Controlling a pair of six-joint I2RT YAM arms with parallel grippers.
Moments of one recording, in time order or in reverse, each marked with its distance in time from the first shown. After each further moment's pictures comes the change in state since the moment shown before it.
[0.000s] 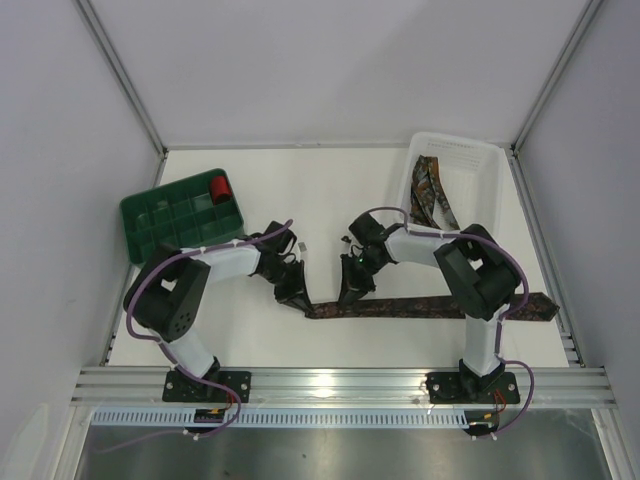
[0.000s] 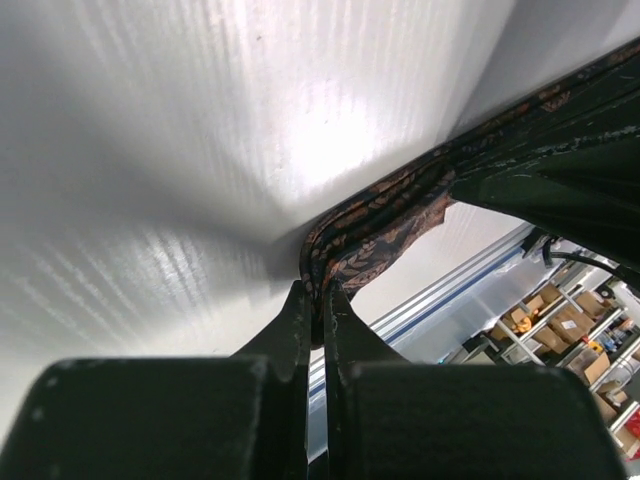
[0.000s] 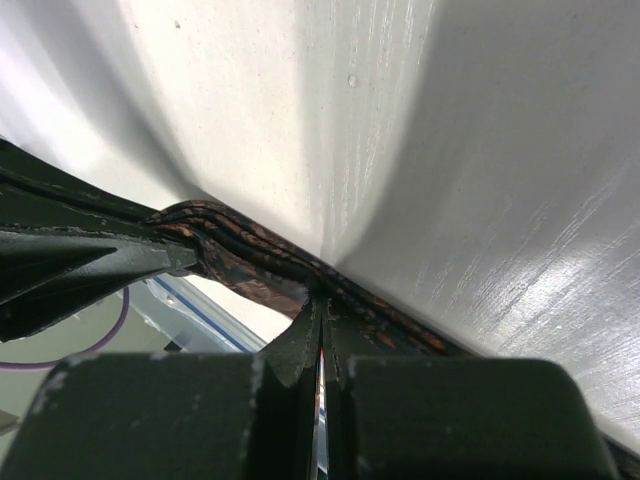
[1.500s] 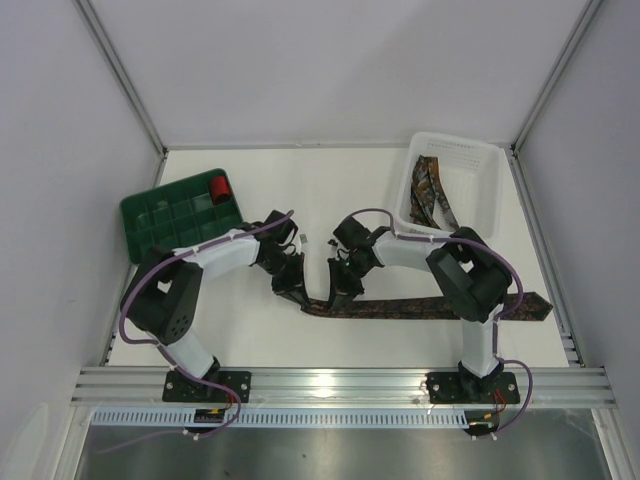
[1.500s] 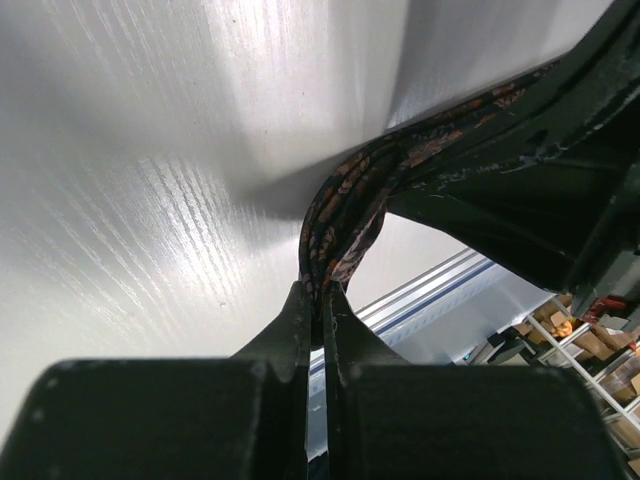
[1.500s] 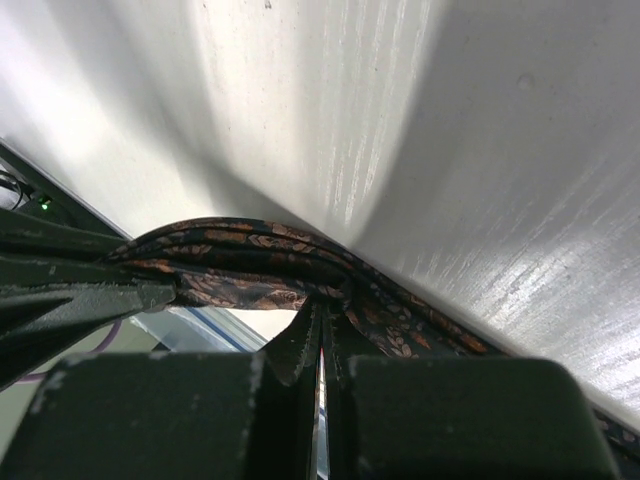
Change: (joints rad) left arm 0.000 -0.024 0.120 -0.201 -0.064 0.089; right arm 0.101 0.021 0.052 -0.003 0.048 0.047
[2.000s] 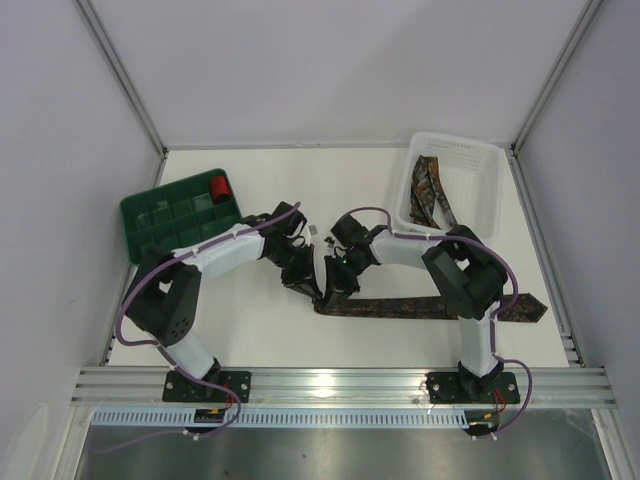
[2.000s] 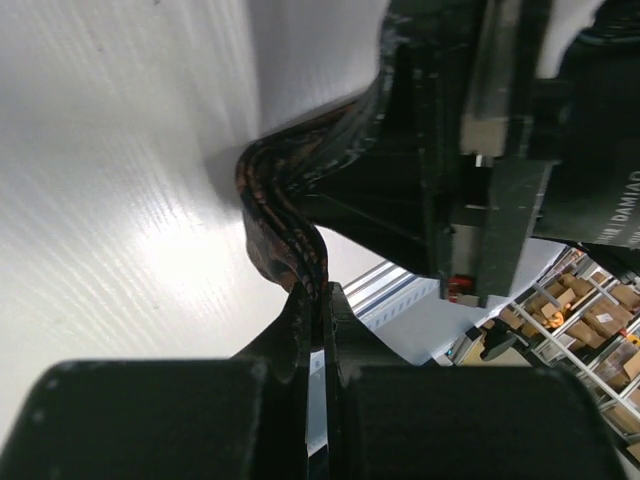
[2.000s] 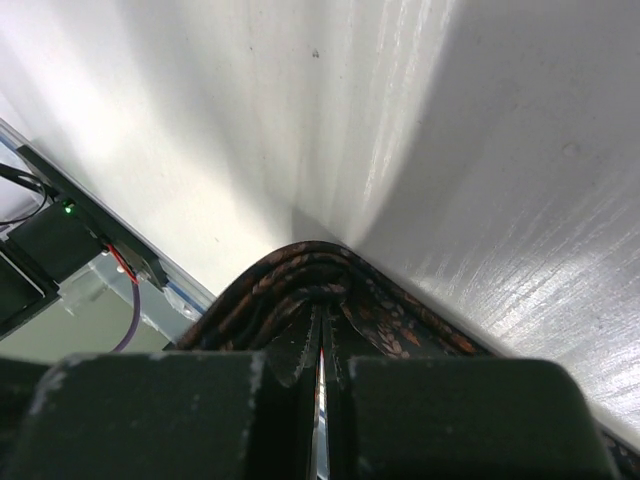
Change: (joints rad) left arm -0.048 -0.006 0.091 -0.021 0.034 -0.053; right arm 0.000 0.032 0.030 0.031 -0.034 0.008
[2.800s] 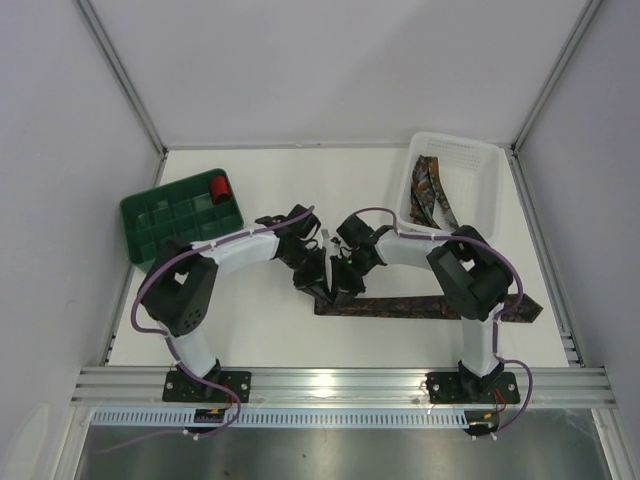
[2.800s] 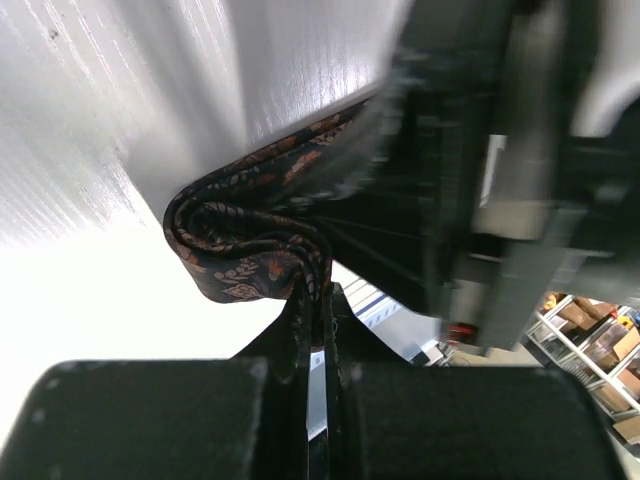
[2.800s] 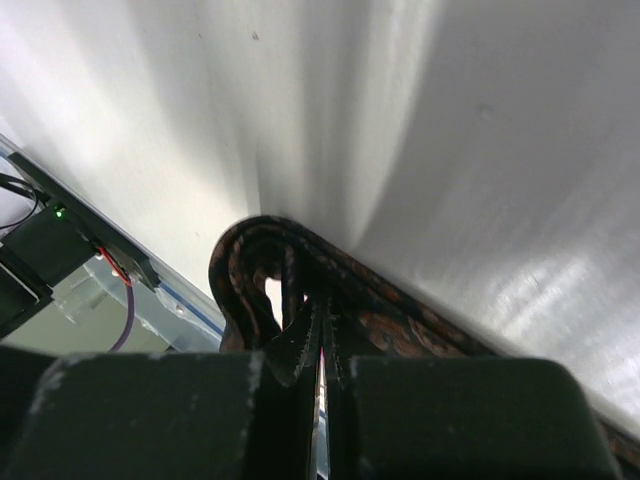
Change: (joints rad) left arm -0.069 0.094 0.052 0.036 0.018 -0.059; right arm -0.027 -0.021 -0.032 -0.004 0.013 -0.001
